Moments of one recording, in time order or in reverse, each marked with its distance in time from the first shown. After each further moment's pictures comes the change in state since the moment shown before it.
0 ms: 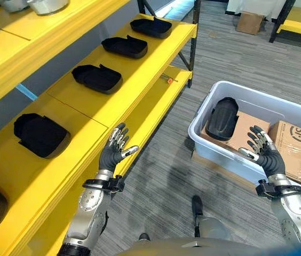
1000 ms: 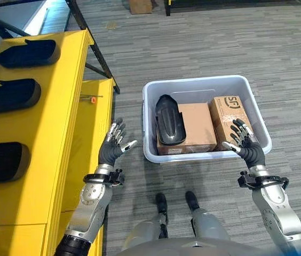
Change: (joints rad) left arm -0.122 0.075 -0.028 0.033 0.000 -0.024 0.094; right arm -0.193 0.039 0.157 0.054 -0.039 -0.019 -0.059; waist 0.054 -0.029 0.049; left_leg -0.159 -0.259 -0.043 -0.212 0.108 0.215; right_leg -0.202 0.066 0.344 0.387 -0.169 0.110
